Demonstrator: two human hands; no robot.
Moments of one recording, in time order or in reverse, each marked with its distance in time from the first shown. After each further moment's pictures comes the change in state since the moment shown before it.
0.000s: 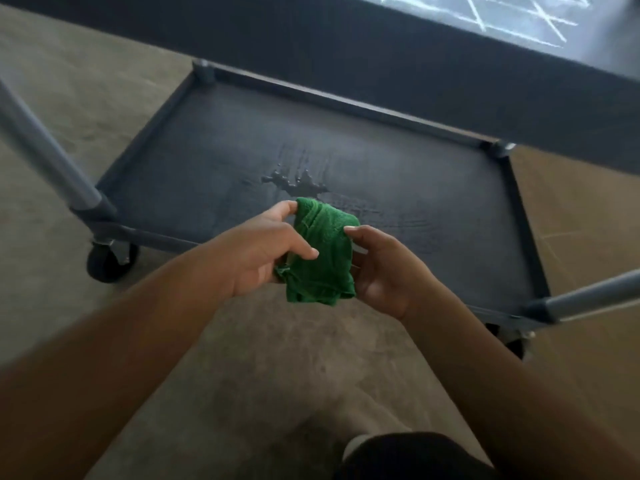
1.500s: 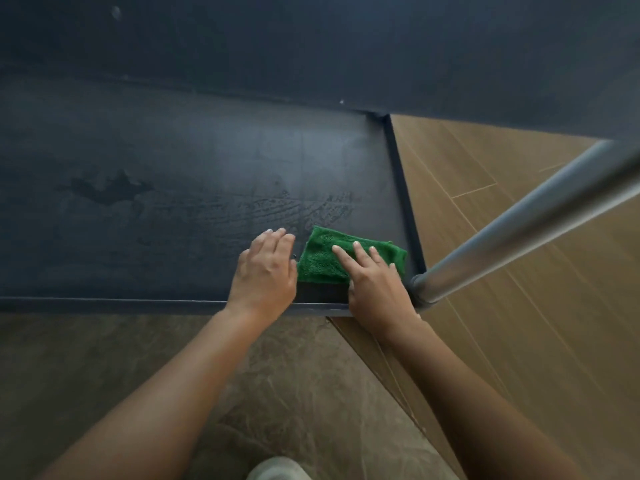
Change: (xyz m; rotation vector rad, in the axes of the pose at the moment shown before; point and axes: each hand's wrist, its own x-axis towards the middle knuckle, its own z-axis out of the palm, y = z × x) left_hand 0.173 -0.102 0.234 1.219 0.334 0.636; right_hand 0.010 -0.041 -0.297 -1.822 0.539 -0.459
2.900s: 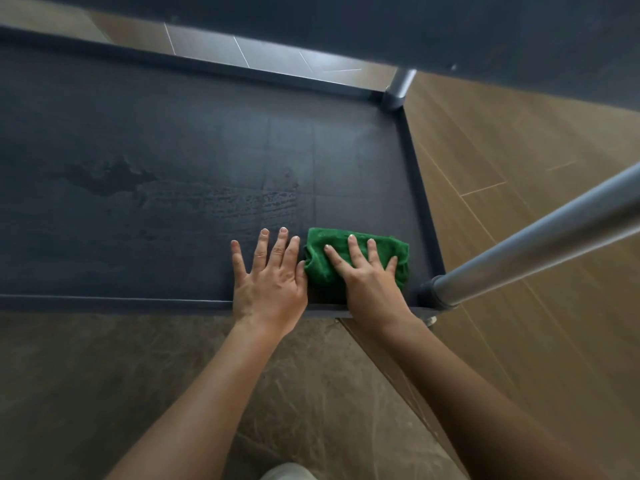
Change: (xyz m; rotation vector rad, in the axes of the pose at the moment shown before) left_hand -0.008 -0.020 0.030 0.289 -0.077 -0.105; right_hand 0.018 -0.024 0.017 -0.116 -0.068 -0.032
